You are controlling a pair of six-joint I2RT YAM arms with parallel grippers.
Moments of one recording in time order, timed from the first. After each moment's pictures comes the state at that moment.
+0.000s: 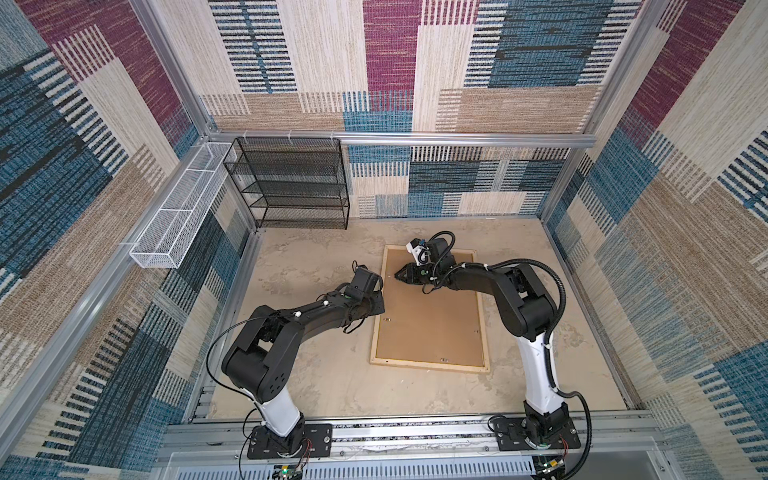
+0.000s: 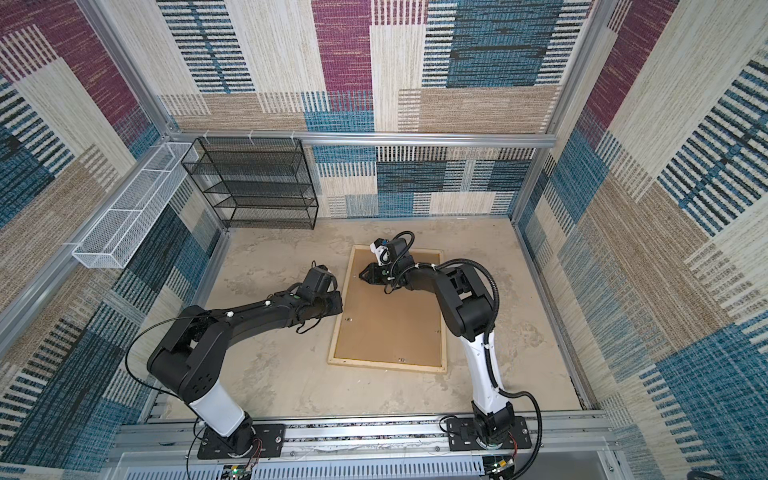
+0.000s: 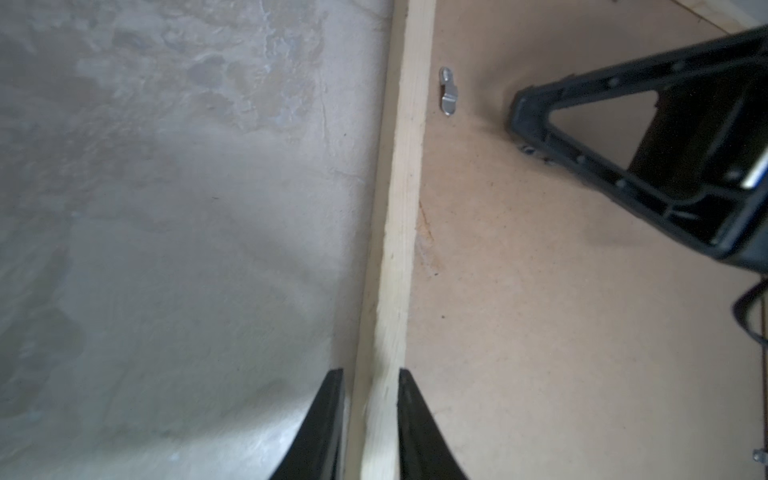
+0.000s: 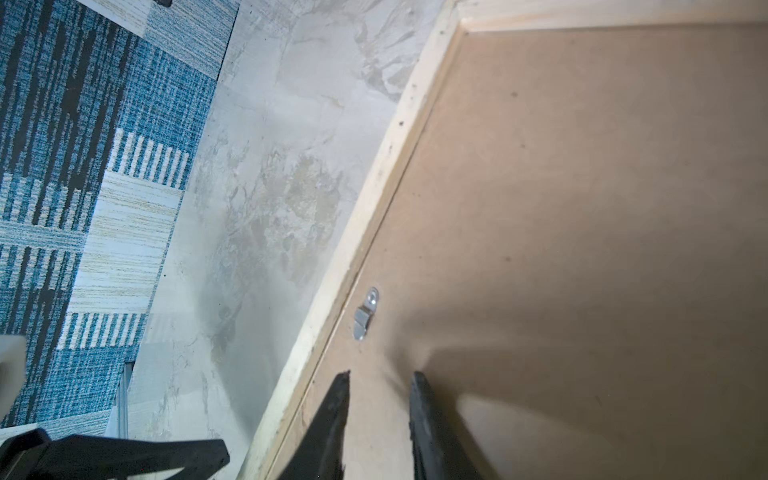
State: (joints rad) left arm -0.54 1.71 0.94 -0.14 -0.02 -0.61; right arm 0.45 2.23 1.44 0.07 -0.58 0.46
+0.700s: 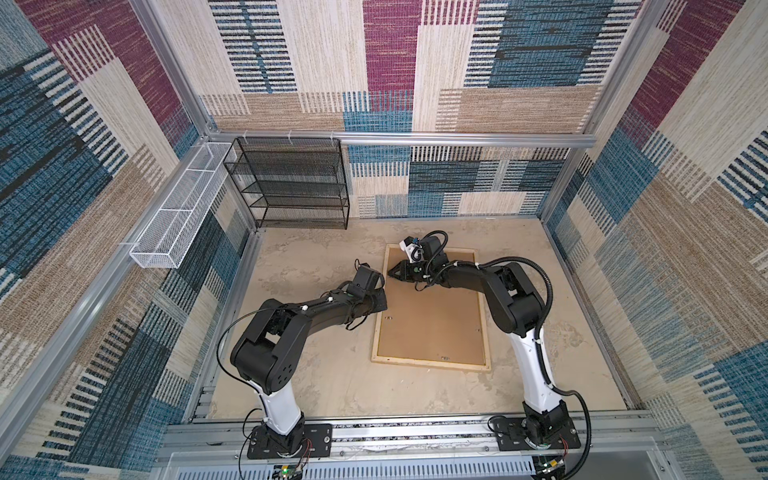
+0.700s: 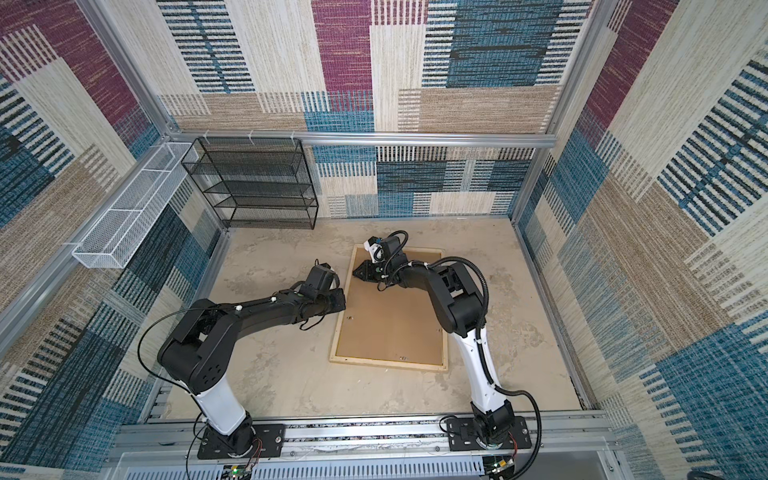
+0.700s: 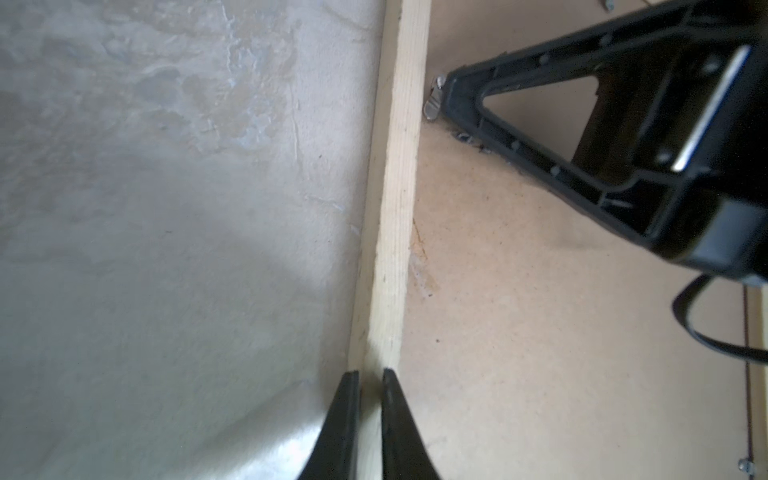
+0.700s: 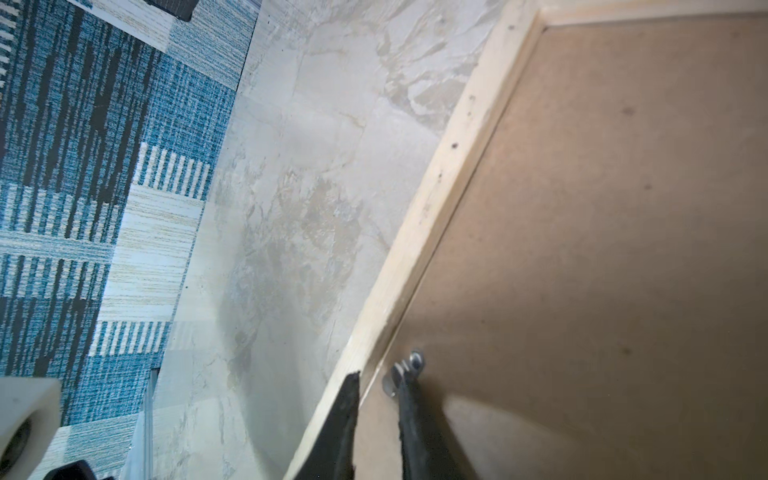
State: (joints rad) left arm -0.54 1.78 0.97 -0.09 0.01 -0.63; right arm 0.46 2.32 1.54 0.10 -0.63 0.54
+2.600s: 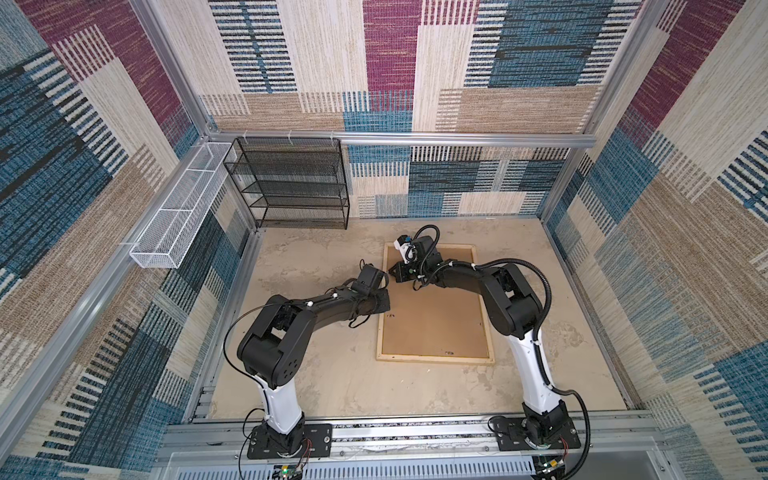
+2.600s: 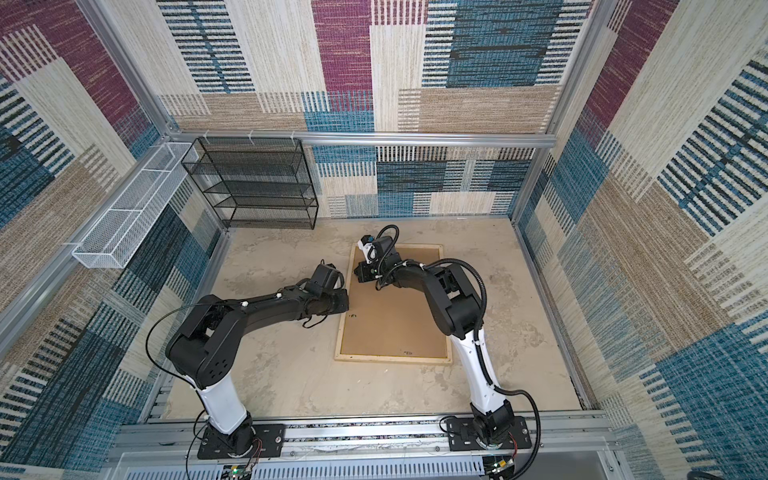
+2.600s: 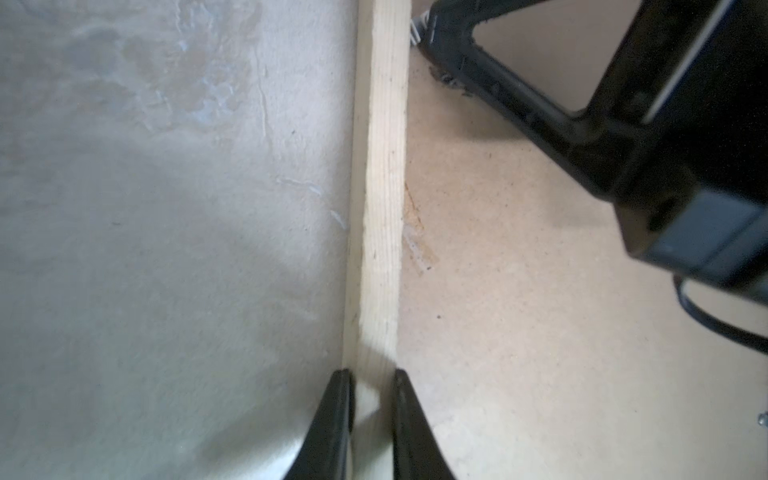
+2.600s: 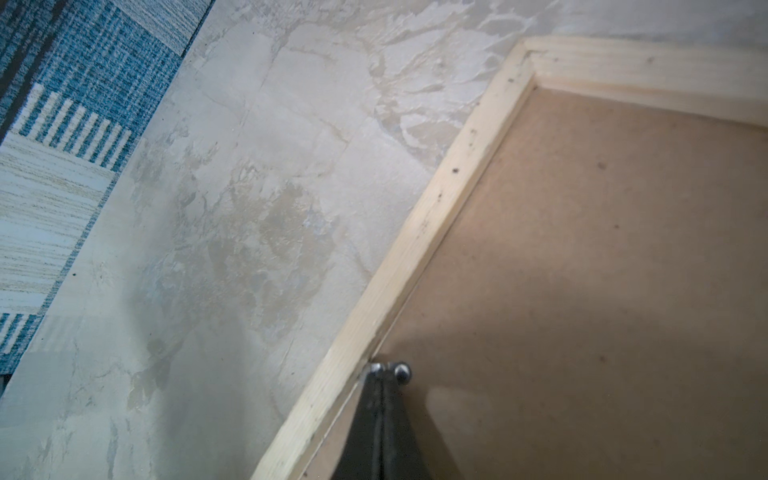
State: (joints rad) left arm -0.54 1.82 1.03 -0.17 0.03 -0.61; right arm 0.50 2.31 1.58 0.03 -0.42 0.31
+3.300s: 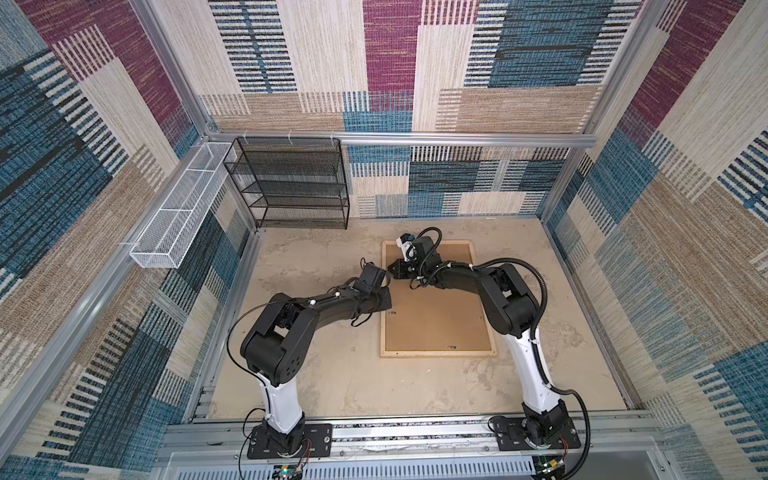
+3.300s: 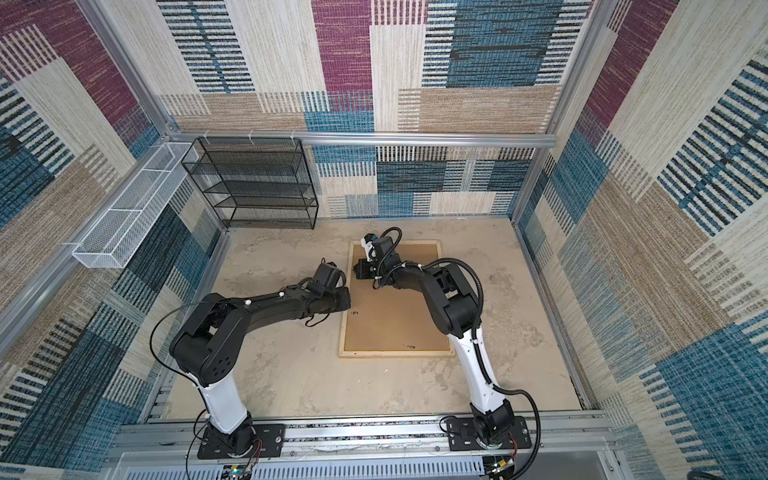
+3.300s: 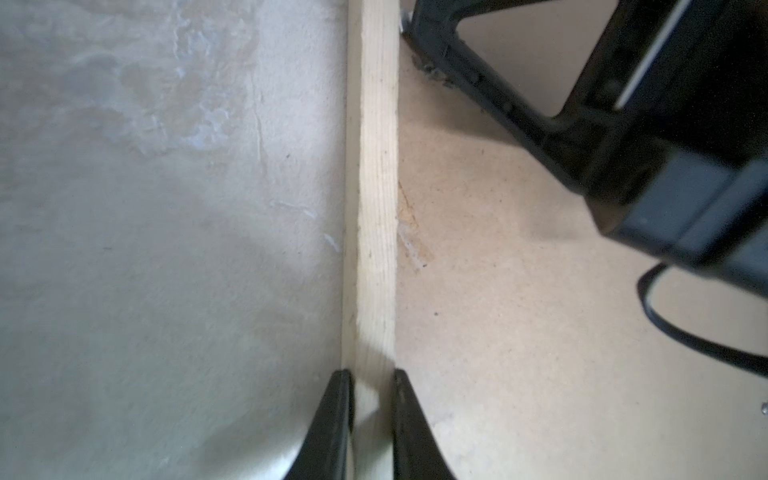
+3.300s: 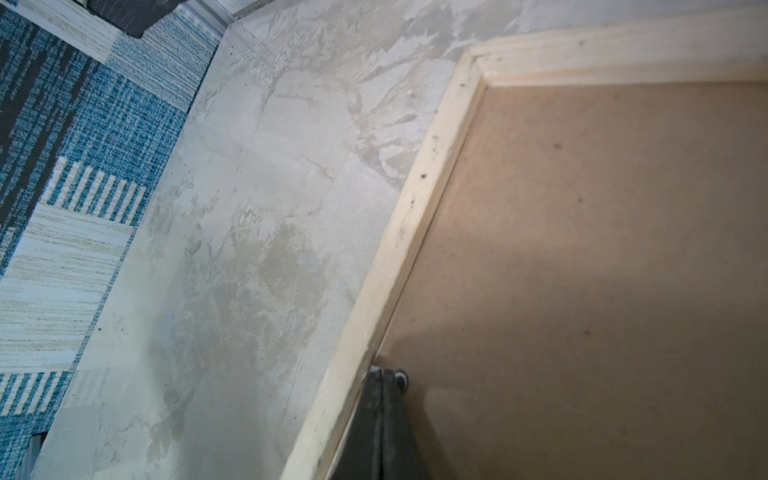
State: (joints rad) left arm -0.56 1.85 1.04 -0.14 0.01 -0.63; right arm 0.51 2.34 1.57 0.12 -0.39 0.47
